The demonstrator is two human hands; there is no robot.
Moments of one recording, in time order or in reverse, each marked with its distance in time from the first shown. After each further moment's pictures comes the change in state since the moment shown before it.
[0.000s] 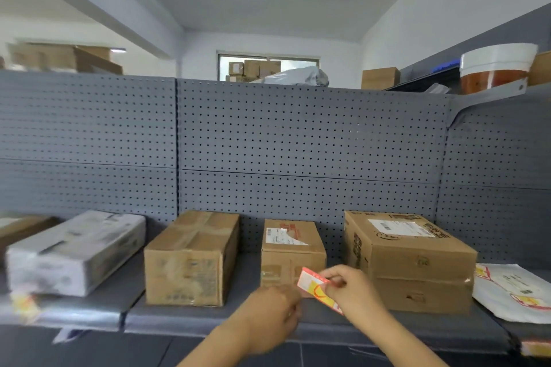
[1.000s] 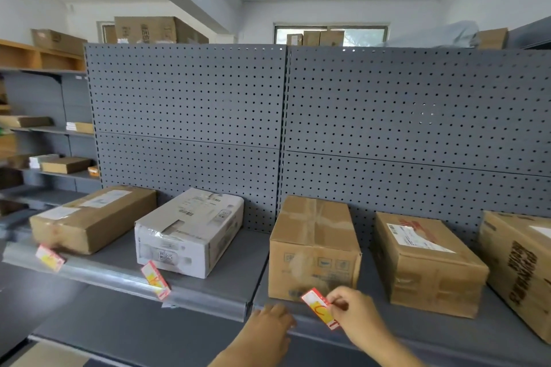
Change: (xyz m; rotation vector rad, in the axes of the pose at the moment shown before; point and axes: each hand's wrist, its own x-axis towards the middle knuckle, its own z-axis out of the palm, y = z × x) left_hand -0.132 -0.254 0.019 0.164 -0.242 -0.372; right_hand 0.043 -0.101 0.257 -0.148 -0.234 -0.049
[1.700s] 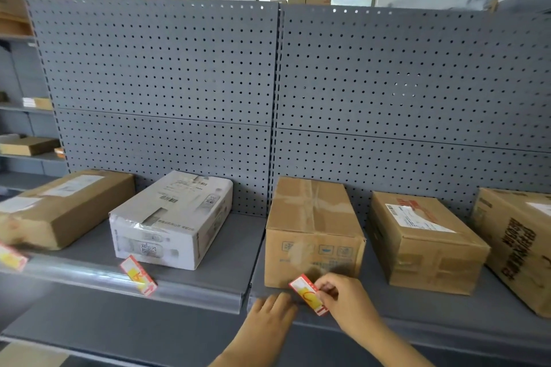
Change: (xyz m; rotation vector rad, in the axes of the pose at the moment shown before) left_hand 0.023 -0.023 0.057 0.105 0.345 0.206; right_hand 0.031 0.014 0.034 -0.075 -0.005 -0.100
